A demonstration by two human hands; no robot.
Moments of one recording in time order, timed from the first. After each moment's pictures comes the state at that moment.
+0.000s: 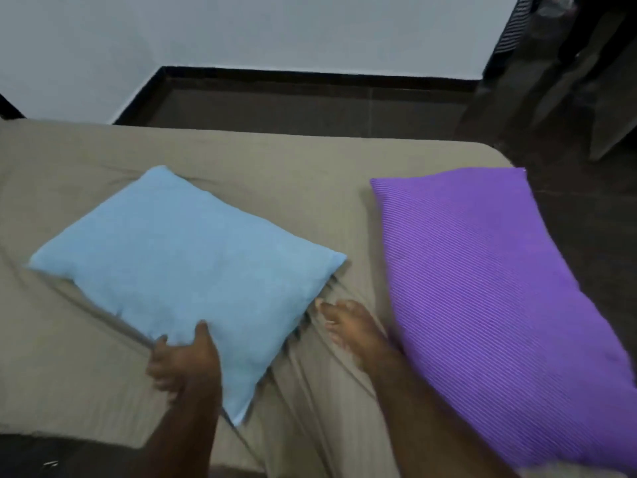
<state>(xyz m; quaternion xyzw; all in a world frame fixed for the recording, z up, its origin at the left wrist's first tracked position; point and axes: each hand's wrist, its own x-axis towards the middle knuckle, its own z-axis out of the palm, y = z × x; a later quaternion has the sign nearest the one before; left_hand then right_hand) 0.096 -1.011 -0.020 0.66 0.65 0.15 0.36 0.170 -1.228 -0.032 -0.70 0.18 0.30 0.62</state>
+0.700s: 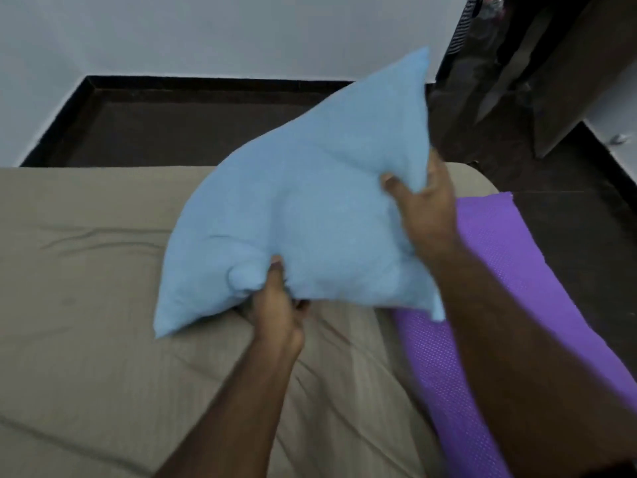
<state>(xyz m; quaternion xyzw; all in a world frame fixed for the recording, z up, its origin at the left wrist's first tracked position) 0.323 -1.055 0.052 0.42 0.34 -0.03 0.84 0.410 -1.240 0.137 -0.77 0.08 -0.17 0.61</state>
